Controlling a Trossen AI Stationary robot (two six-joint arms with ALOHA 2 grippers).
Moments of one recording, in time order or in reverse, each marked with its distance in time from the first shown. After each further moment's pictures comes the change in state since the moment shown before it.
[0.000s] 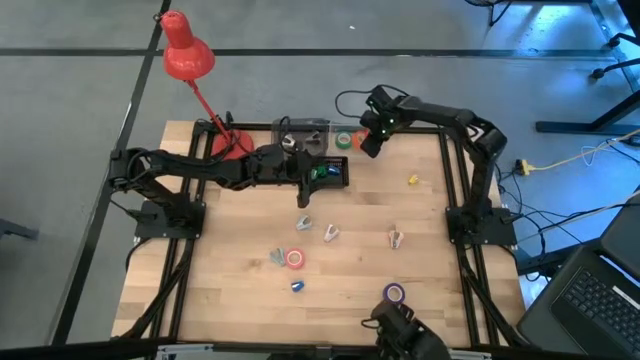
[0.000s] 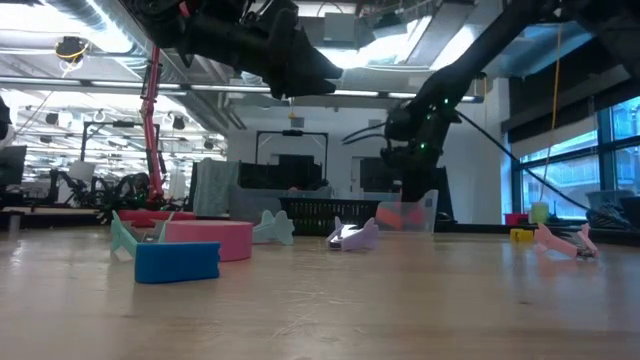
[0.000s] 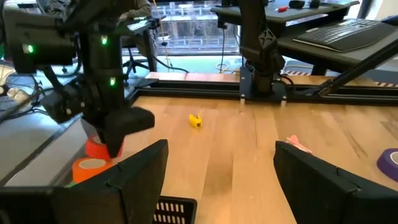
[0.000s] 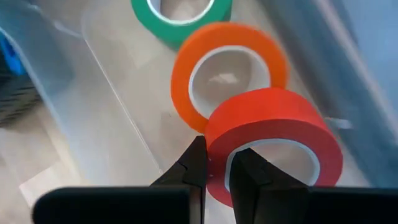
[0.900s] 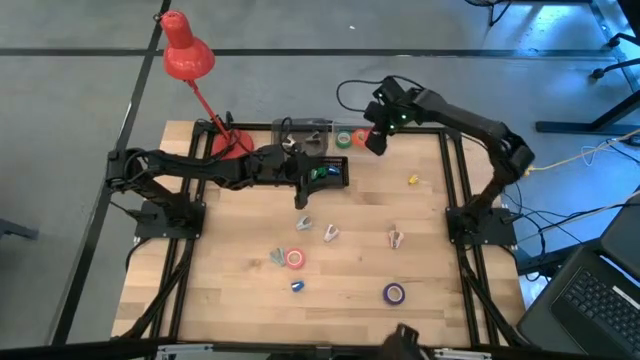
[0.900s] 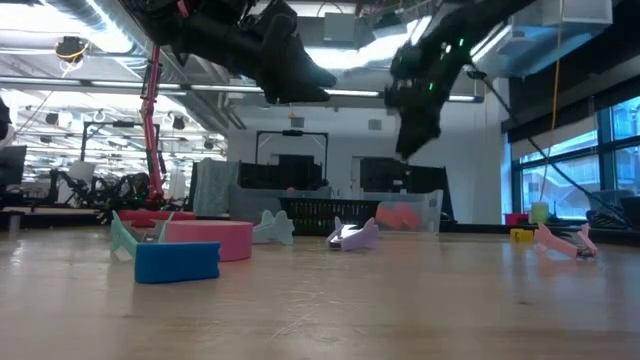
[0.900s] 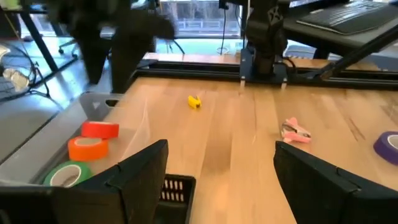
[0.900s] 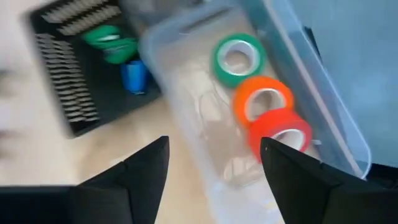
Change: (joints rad) left arm 0.000 -0.023 -0.001 -0.103 -0.004 -0.014; right arm 0.117 -0.279 0.046 -0.158 0.012 0.006
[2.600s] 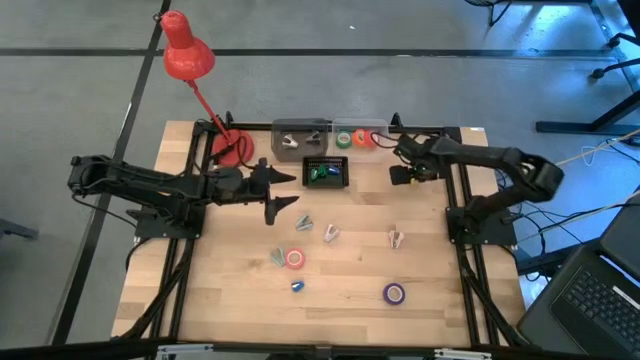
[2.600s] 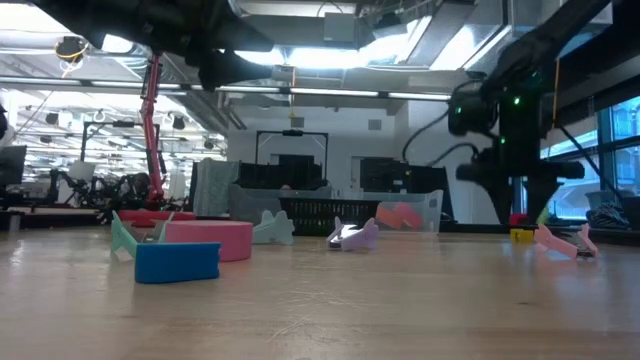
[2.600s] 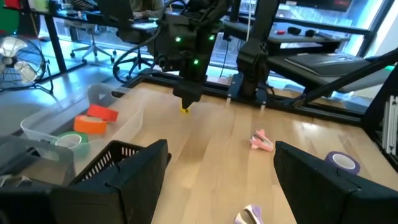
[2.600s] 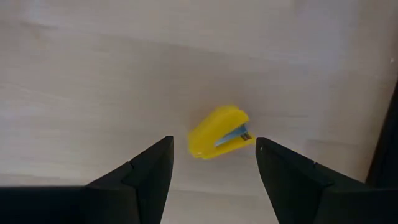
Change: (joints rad) left arm -0.188 -0.384 -0.308 0.047 -0.224 -0.195; right arm 0.053 -0.248 -0.689 0.069 0.348 1.020
